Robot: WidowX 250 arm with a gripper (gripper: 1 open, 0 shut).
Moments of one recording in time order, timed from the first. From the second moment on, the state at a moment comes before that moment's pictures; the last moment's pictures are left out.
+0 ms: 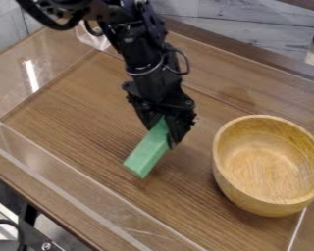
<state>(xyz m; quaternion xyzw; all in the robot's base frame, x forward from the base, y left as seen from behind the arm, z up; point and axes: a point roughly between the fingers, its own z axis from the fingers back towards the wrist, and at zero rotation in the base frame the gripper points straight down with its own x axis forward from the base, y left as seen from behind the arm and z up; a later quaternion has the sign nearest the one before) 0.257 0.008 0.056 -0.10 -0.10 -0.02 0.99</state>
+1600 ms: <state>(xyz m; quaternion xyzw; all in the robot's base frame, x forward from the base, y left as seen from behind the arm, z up) 0.253 0.011 0.052 -0.12 -0.07 -0.02 0.99</state>
